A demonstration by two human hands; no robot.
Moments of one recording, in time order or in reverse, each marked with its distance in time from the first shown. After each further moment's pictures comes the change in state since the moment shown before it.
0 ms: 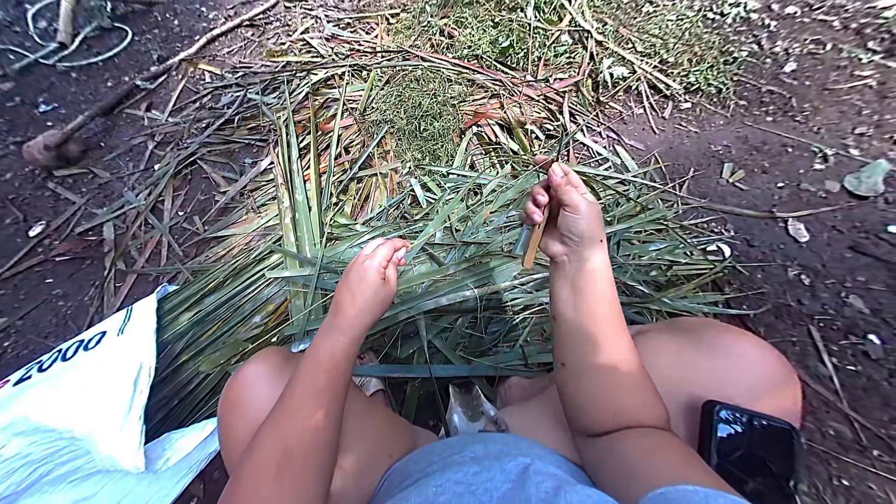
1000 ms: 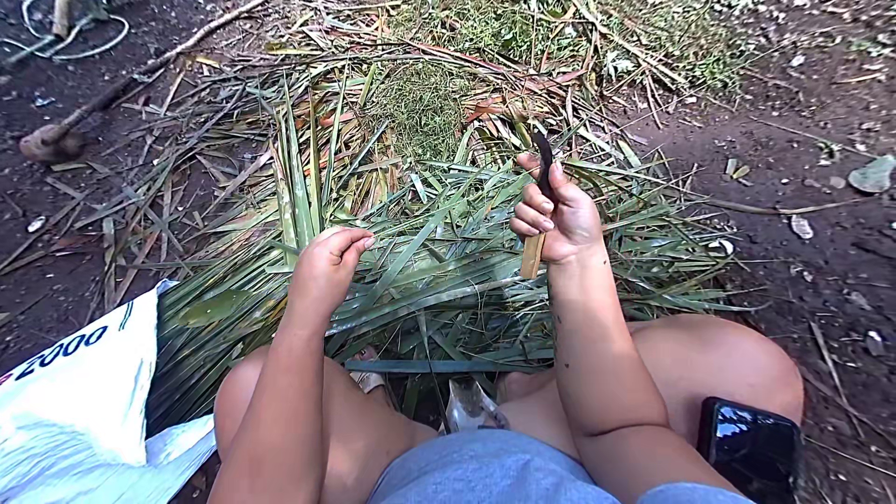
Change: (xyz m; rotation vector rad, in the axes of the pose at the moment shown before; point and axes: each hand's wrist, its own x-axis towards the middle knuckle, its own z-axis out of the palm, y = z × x) left_hand -0.002 -0.027 -0.036 0.002 0.134 -0.006; right_hand -0.001 0.000 -0.006 0.378 -0.289 0.239
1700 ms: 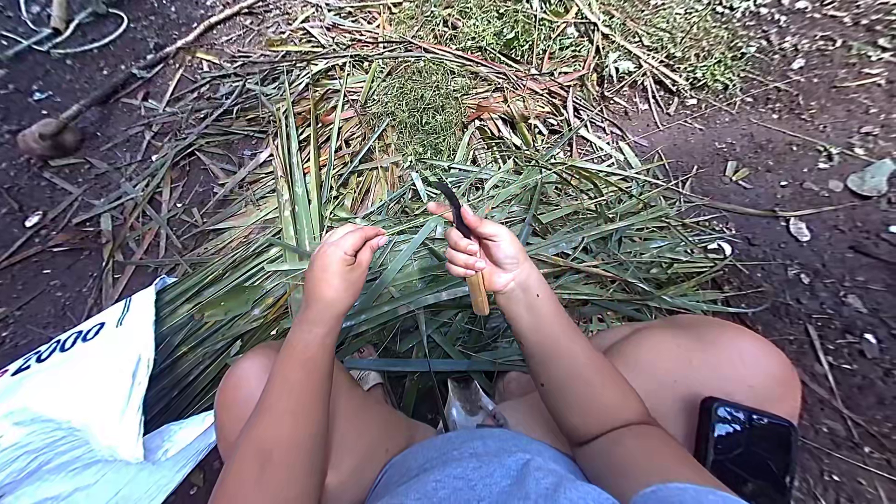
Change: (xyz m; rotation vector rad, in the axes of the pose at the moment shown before) left_hand -0.001 0.006 0.015 -0.012 0.060 0.054; right_hand -0.006 0.068 0.031 0.175 -0.183 0.431
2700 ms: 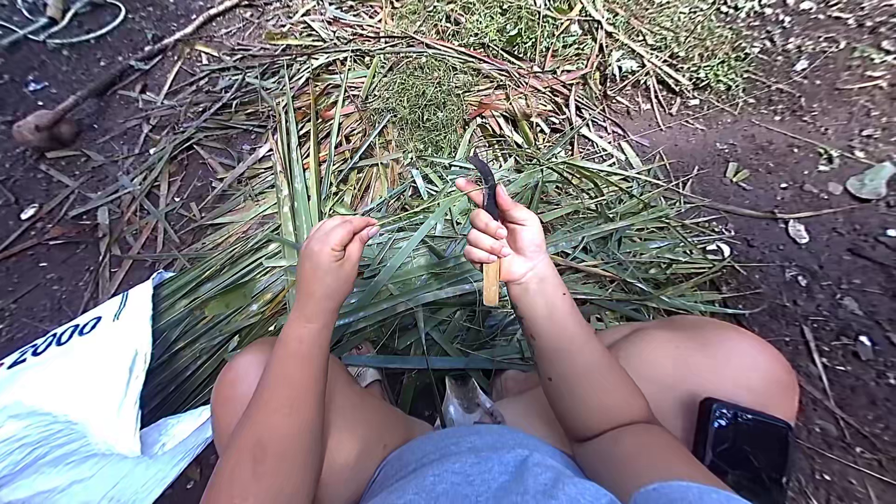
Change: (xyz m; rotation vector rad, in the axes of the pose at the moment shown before) left_hand 0.000 -0.007 -0.001 -0.015 0.134 0.059; right_hand -0.007 -0.015 -0.008 0.057 -0.128 -0.163
